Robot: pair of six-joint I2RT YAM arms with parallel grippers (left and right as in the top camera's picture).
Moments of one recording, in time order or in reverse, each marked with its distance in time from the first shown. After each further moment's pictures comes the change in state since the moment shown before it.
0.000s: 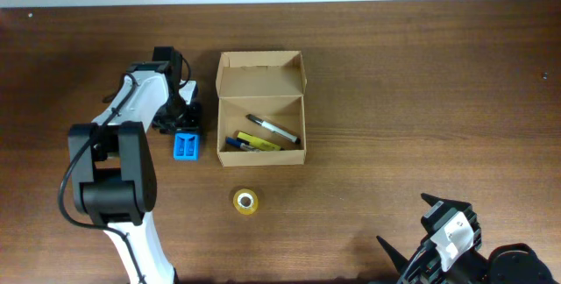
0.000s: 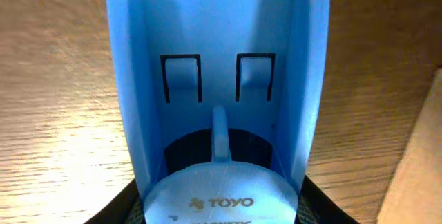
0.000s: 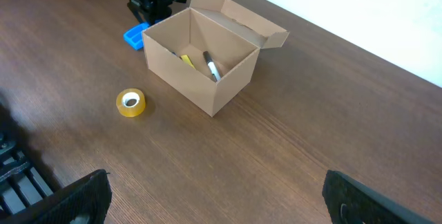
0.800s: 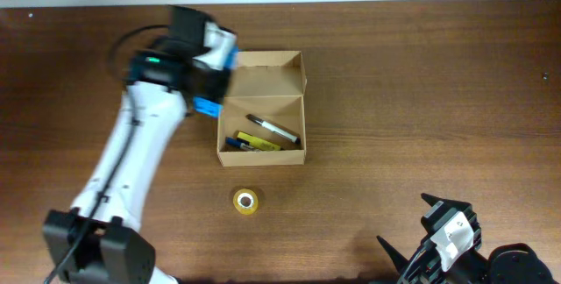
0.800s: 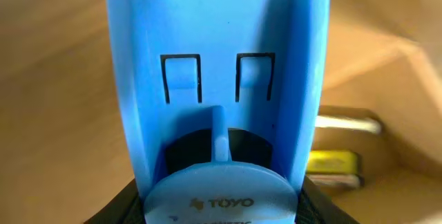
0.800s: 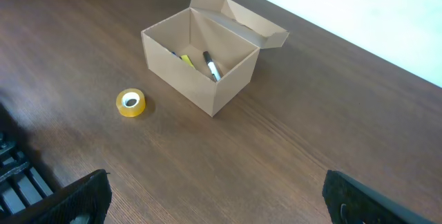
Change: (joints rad) left arm -0.277 -0.395 0.112 0.007 -0.053 0.140; right arm 0.000 0.000 0.000 0.000 0.000 0.000
